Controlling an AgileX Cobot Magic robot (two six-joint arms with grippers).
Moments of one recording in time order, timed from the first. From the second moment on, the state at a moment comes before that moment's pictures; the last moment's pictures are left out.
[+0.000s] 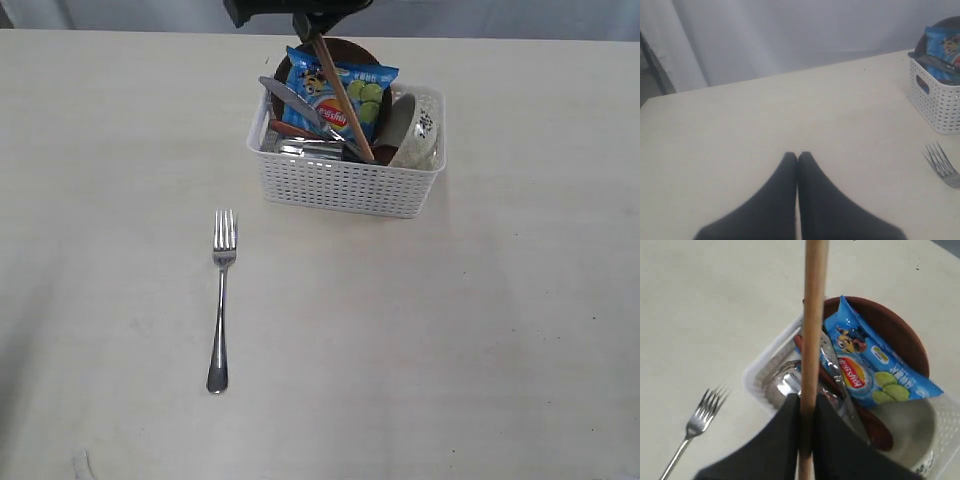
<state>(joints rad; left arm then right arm) -0.15 0.00 0.00 0.10 0.31 0.04 0.71 1.84 -1.72 -0.13 0.98 0.12</state>
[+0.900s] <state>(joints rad) -0.15 0.00 0.00 0.10 0.31 0.04 0.28 1.50 -0.98 0.06 1.09 0.06</state>
